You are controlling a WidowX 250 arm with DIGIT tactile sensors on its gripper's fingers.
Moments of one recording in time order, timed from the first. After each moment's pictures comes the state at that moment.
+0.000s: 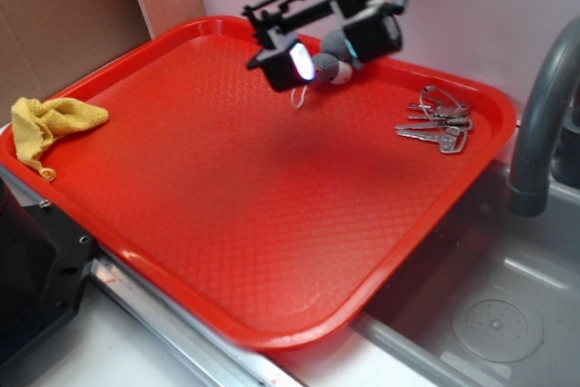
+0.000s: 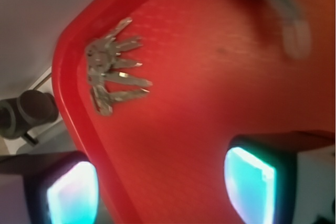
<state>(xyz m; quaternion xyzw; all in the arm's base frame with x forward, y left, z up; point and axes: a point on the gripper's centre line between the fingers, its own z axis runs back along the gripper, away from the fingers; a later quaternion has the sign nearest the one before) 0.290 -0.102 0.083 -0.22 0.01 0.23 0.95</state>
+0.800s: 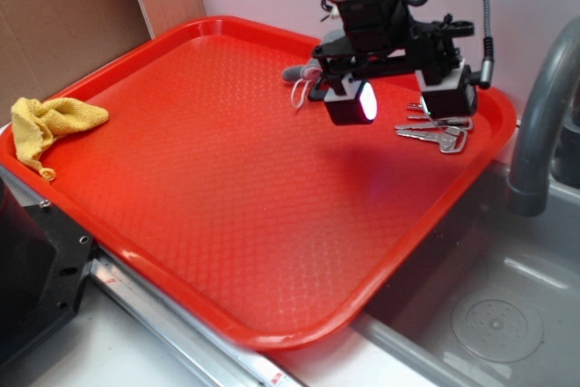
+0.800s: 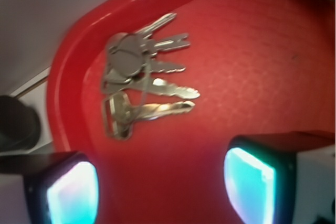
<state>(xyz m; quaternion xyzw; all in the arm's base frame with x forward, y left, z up) 0.302 -0.135 0.056 -0.12 -0.10 0.22 0.96</state>
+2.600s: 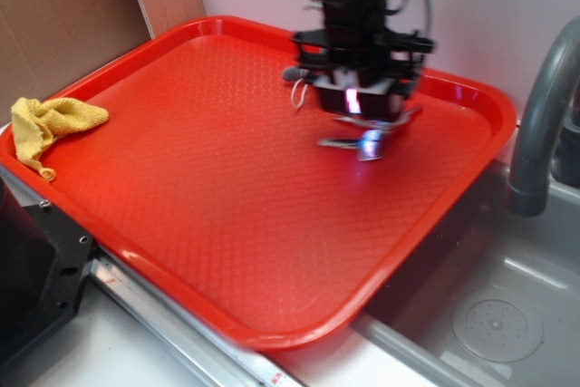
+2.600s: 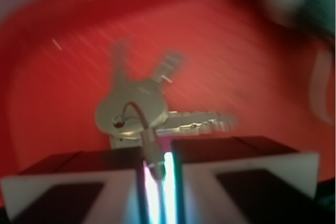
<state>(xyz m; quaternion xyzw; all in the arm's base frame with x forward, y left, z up) 0.294 -0.090 0.052 -0.05 -0.04 0.14 0.99</state>
